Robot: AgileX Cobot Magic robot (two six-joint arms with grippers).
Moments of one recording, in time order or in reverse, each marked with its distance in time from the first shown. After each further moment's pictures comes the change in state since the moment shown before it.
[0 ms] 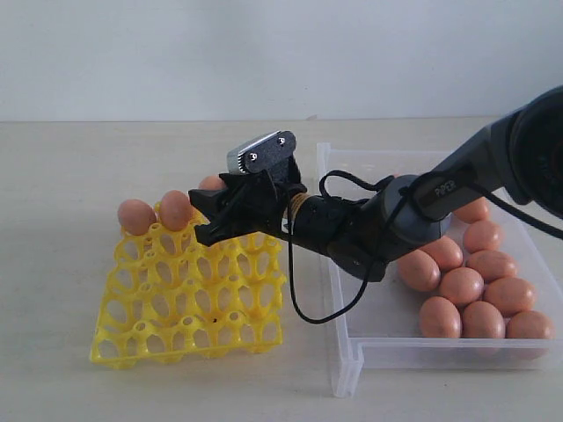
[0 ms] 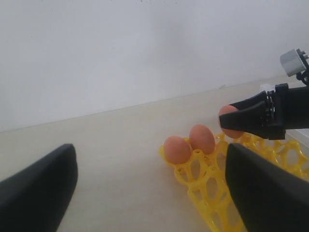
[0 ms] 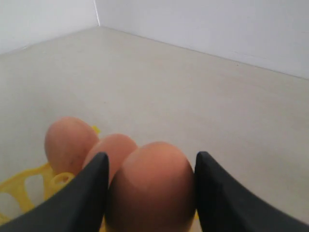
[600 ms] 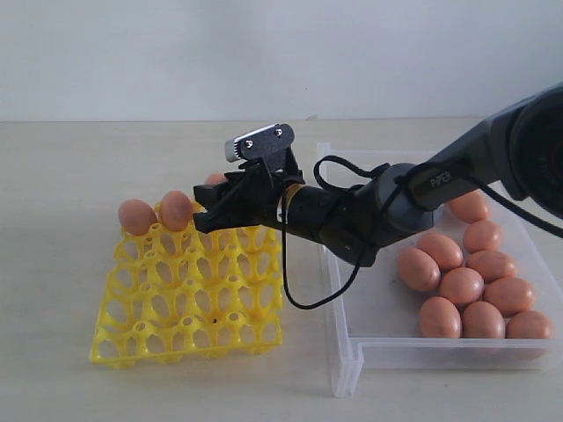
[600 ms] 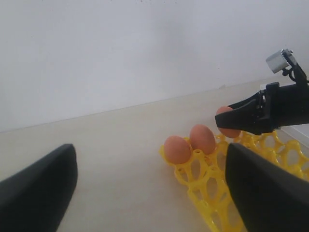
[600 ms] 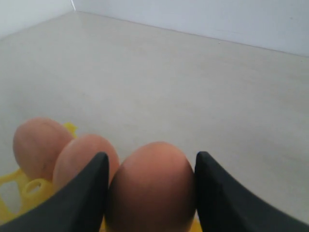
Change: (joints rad) left arm 0.000 0.000 0.000 0.000 0.000 0.000; right arm 0.000 0.000 -0.068 0.003 0.155 0.082
